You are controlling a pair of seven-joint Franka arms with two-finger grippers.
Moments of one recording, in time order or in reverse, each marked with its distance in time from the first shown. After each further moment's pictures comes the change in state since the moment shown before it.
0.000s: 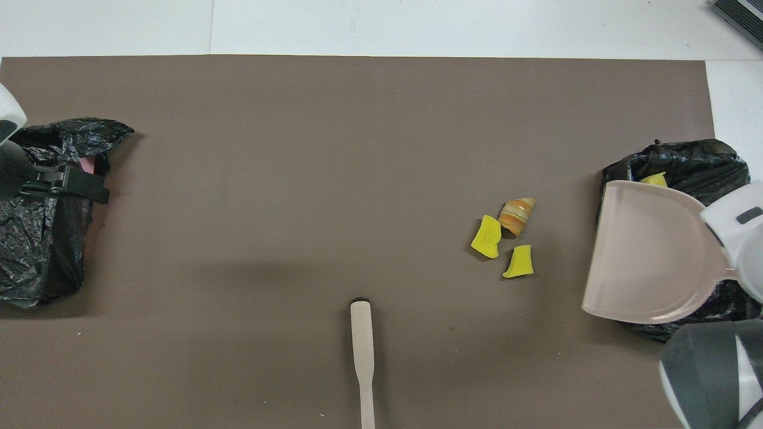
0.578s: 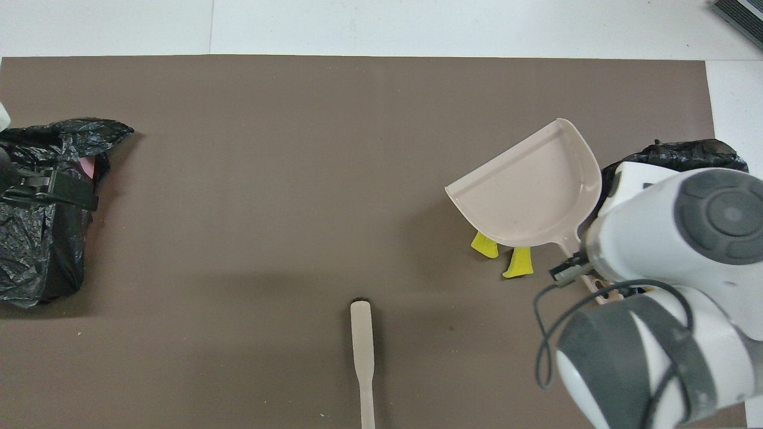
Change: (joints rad) left arm 0.037 -0.015 -0.050 0.023 0.023 -0.058 -0.006; right arm 0.154 0.190 0.053 0.110 0.409 0.115 0.960
